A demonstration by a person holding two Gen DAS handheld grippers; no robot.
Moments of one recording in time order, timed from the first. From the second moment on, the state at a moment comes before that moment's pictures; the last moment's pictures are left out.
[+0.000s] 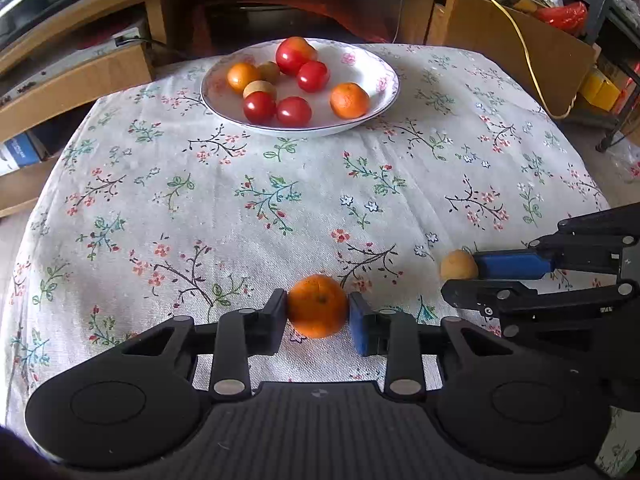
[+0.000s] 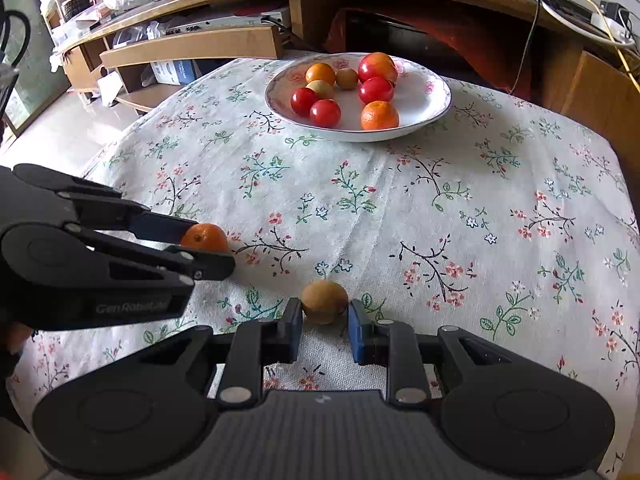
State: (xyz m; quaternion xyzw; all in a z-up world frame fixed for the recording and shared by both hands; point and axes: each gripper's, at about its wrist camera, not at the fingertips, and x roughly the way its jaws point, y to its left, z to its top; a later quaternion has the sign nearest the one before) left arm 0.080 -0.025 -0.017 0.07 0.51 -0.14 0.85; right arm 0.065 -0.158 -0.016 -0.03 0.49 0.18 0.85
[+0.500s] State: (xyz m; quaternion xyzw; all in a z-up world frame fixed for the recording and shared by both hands) left arm 0.080 -0.027 -0.017 0.08 0.51 -0.14 0.84; right arm 0.066 -0.152 -0.015 -0.04 0.49 0.17 0.85
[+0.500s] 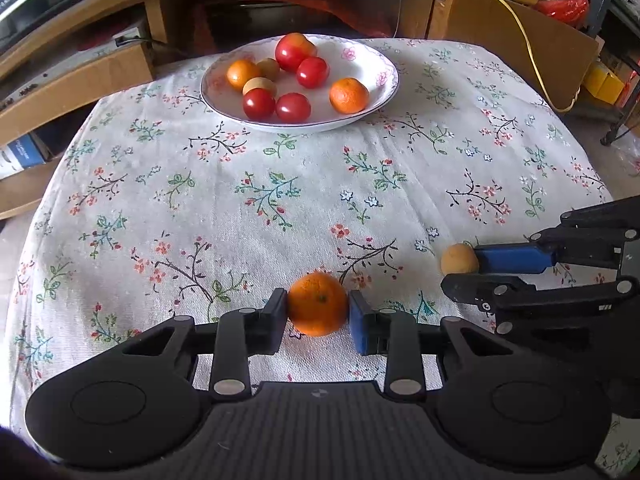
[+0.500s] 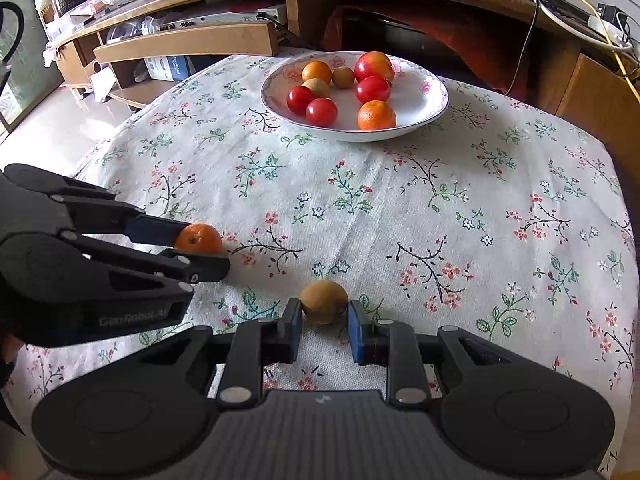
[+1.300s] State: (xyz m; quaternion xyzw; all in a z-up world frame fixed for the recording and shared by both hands) left arm 0.083 -0.030 -0.005 0.07 0.50 -0.15 0.85; right arm 0.069 -0.146 -0.005 -0.04 0.48 0.16 0.86
